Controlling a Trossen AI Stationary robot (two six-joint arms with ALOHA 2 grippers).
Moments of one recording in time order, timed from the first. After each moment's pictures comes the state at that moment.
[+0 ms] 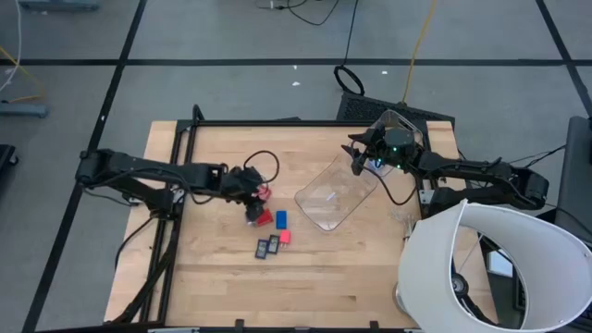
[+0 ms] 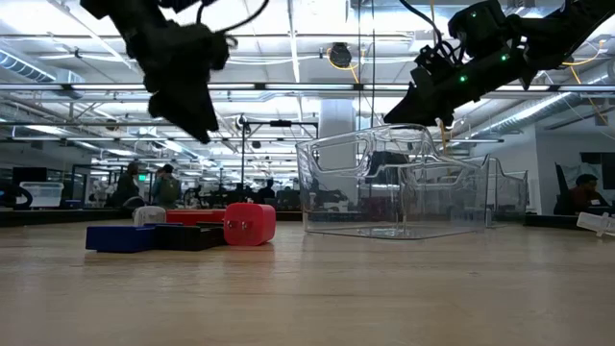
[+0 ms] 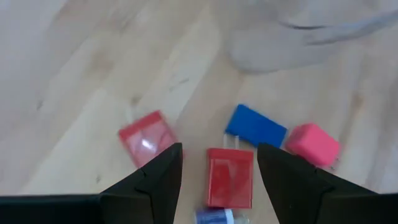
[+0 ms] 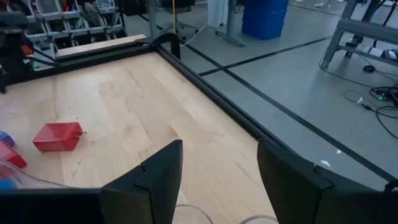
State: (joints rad) left arm 0.00 1.31 0.87 -0.53 -0.14 -0.54; right arm -0.50 1.09 0.51 0.30 0.05 0.01
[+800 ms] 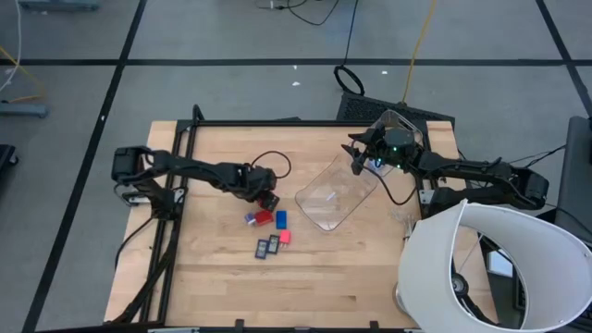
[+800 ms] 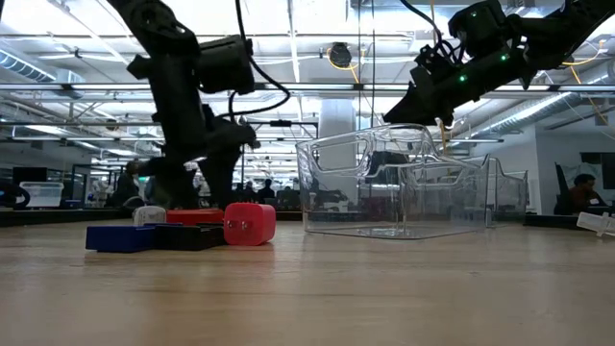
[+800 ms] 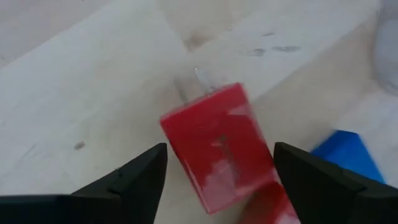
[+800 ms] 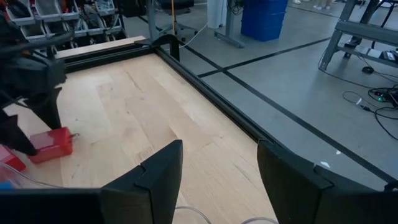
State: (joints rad) left arm 0.13 1.63 0.87 -0.48 -0.06 -0.86; right arm -0.50 1.09 0.51 0.30 0.05 0.01
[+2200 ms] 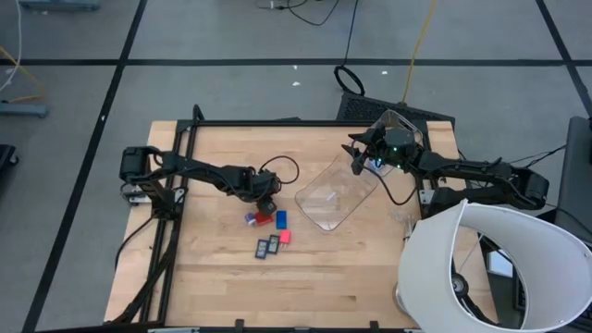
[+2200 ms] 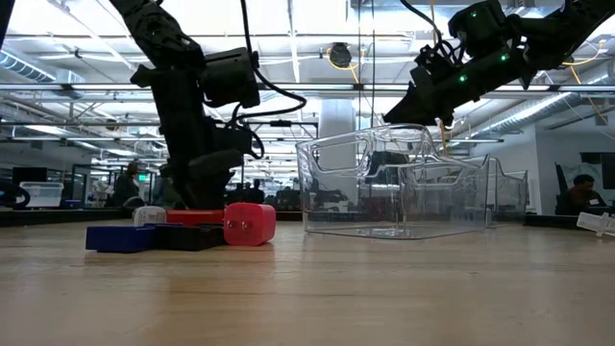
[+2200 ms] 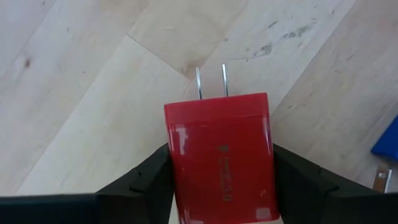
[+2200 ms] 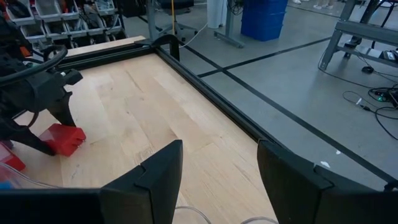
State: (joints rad) left arm 0.12 1.71 0.87 -0.42 -0.19 -0.48; right arm -0.50 1.09 0.51 0.30 0.05 0.01
